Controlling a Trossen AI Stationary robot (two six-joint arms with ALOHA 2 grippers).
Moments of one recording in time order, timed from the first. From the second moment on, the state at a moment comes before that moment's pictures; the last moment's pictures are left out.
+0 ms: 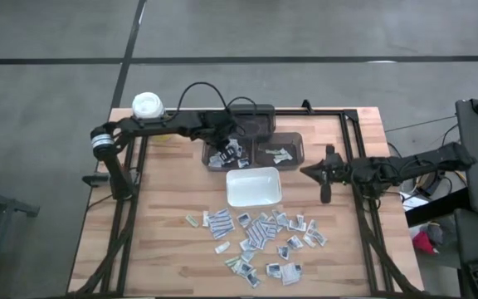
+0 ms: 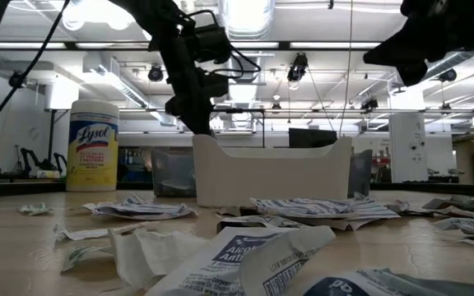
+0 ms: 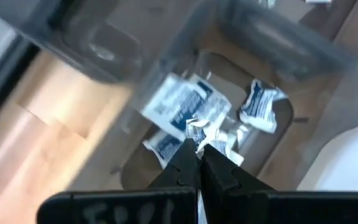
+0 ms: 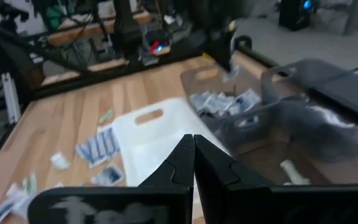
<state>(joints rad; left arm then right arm) 0.38 1.72 1.36 -0.72 -0.10 -0.17 0.20 0.56 0.37 -0.07 0.39 0.31</state>
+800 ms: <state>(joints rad) 0.39 1.72 1.25 -0.67 -0.06 -0.24 0.18 0.56 0.34 0.01 0.39 0.28</state>
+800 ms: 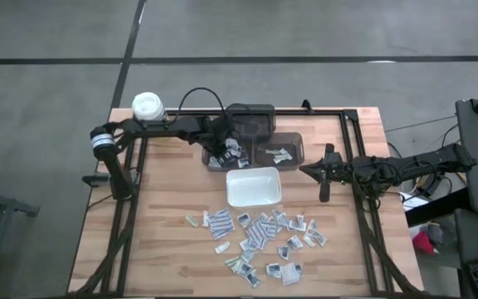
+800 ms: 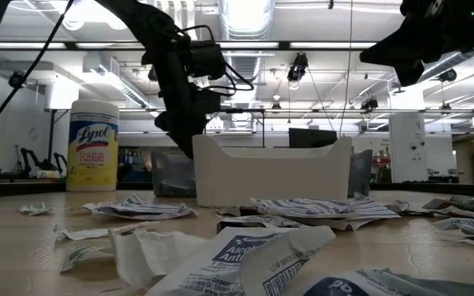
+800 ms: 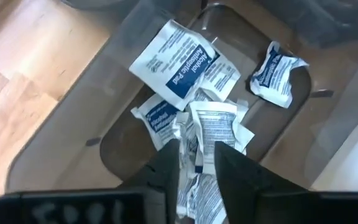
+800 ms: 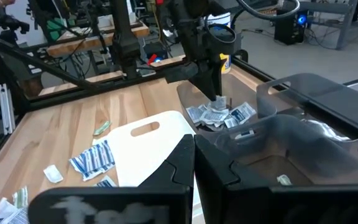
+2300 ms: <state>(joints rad) -0.31 1.49 1.16 -0.62 -0.15 -0.64 0.18 0.56 0.34 0.02 0.23 0.39</state>
